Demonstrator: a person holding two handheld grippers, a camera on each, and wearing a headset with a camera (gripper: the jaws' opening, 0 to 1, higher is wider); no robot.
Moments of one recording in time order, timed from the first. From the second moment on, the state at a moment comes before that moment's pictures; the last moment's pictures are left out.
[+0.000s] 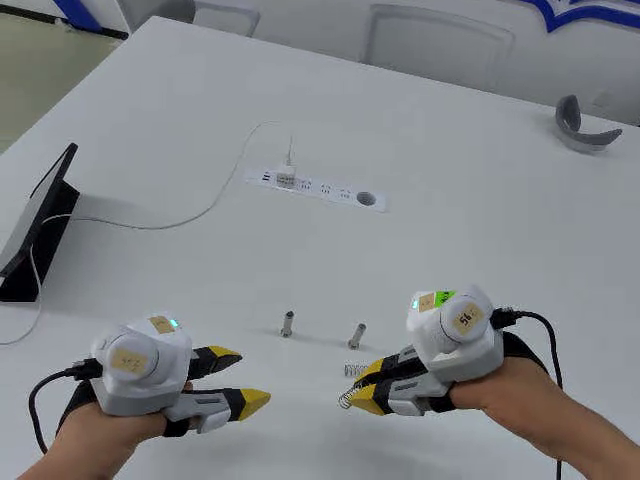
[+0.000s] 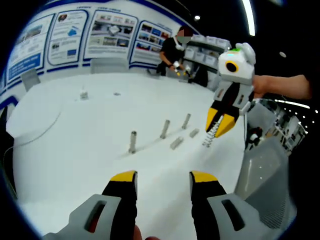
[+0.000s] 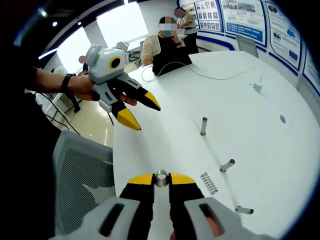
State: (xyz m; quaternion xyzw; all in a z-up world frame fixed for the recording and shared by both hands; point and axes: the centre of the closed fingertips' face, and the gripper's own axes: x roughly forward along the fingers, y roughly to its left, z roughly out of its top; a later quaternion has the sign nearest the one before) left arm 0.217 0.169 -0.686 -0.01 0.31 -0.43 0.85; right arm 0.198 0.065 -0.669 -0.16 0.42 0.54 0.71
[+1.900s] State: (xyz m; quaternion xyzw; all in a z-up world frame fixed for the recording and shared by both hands) left arm 0.230 0.216 -0.680 0.00 0.32 -0.37 0.87; right arm 0.316 0.123 -0.685 -0.21 0.40 0.53 0.72
